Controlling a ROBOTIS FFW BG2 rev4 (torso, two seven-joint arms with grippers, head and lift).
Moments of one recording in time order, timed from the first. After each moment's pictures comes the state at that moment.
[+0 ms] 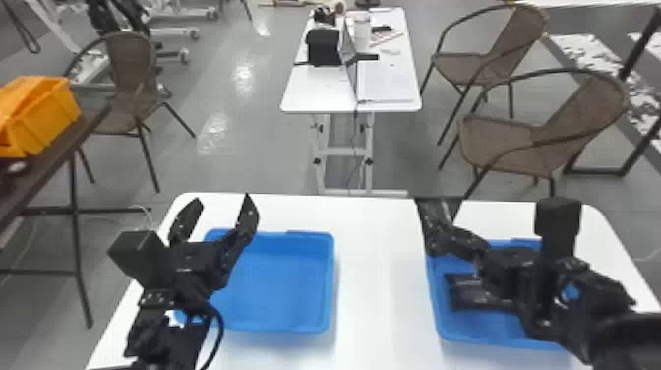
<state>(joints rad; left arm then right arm) 0.30 0.00 0.08 -1.85 0.18 -0.03 -0.11 0.13 -0.16 0.02 -1.88 -0.20 0.64 0.40</state>
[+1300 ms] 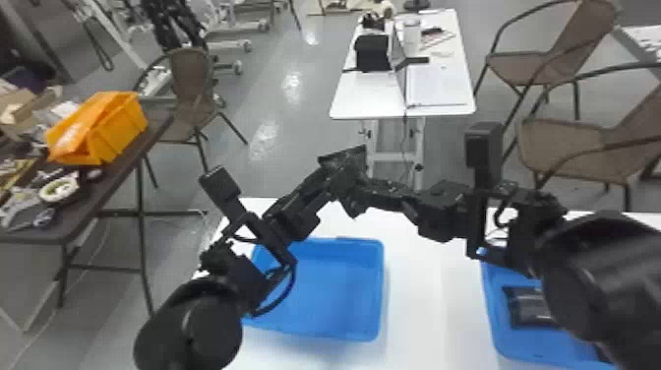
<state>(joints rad) 0.06 0.04 0.11 -1.85 0.68 0.48 -0.41 -0.28 -0.16 0.41 -1.62 -0.38 0.52 0.58</state>
